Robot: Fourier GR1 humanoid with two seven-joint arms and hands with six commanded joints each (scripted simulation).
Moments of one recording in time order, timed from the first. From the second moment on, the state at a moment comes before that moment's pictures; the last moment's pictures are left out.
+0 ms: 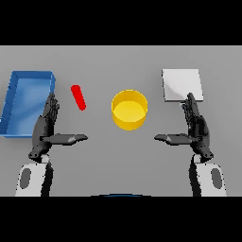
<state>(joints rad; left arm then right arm) 0.00 0.00 0.00 -1.57 0.00 0.00 0.00 0.00 0.00 0.00 -1.57 0.00 0.00 0.00</state>
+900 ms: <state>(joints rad) 0.04 0.08 -0.10 -1.67 -0.13 -0.03 0.10 0.07 -0.07 0.12 -1.69 0.22 -0.02 -0.10</state>
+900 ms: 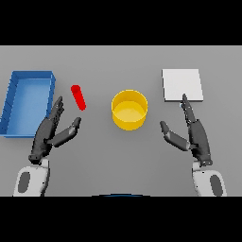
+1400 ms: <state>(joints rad) -0.25 0.09 -0.02 -1.28 -0.13 -0.04 -0.01 0.07 -0.08 0.11 -1.69 0.19 0.00 -0.10</state>
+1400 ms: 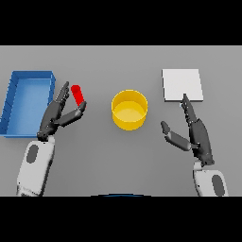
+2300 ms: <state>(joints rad) -0.53 0.03 0.09 -0.86 -0.12 0.02 -0.19 0.07 -0.07 0.10 -1.70 0.17 0.00 -0.08</state>
